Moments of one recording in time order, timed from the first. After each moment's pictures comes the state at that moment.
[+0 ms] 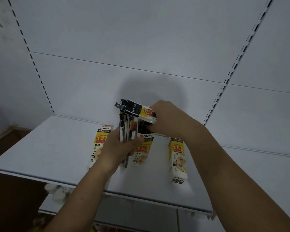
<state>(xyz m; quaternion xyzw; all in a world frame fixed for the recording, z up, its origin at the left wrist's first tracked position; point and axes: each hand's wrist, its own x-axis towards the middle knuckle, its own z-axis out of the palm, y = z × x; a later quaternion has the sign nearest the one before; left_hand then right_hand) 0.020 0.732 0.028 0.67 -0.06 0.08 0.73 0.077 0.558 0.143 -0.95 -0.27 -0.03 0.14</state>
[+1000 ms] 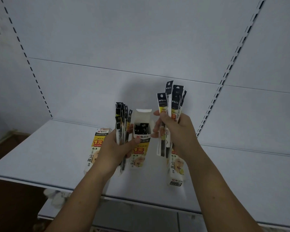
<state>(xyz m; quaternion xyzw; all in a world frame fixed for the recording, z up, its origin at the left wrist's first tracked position) 0.020 0.730 0.031 0.66 -0.05 0.07 0.75 0.040 0.533 0.108 -0.68 -0.12 -0.03 0.72</state>
